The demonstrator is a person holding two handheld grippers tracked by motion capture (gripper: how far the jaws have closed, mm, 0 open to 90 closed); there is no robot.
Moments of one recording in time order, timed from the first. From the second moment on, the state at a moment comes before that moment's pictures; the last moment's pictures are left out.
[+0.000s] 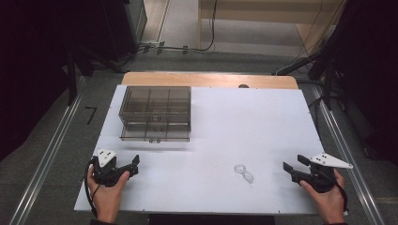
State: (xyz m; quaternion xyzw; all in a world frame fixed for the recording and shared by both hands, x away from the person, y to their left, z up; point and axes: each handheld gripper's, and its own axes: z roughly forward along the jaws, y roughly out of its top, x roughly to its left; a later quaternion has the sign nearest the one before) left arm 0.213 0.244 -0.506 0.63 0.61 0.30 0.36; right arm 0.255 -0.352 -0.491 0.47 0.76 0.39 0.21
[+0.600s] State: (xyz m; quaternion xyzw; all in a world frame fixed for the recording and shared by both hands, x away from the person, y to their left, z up) left arm 0.214 0.243 -0.507 0.63 0.61 0.30 0.36; right arm 0.254 -0.338 -0.491 0.46 0.77 0.39 0.20
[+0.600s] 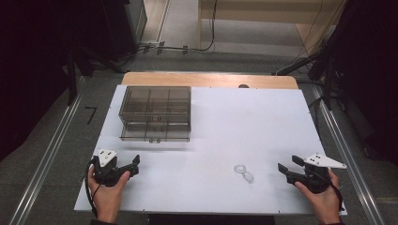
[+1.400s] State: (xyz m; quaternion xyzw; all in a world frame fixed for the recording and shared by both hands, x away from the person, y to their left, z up) left arm 0.216 0.241 -0.509 0.64 0.61 0.30 0.36; right arm 0.253 -0.326 -0.492 0.45 0.78 0.39 0.19
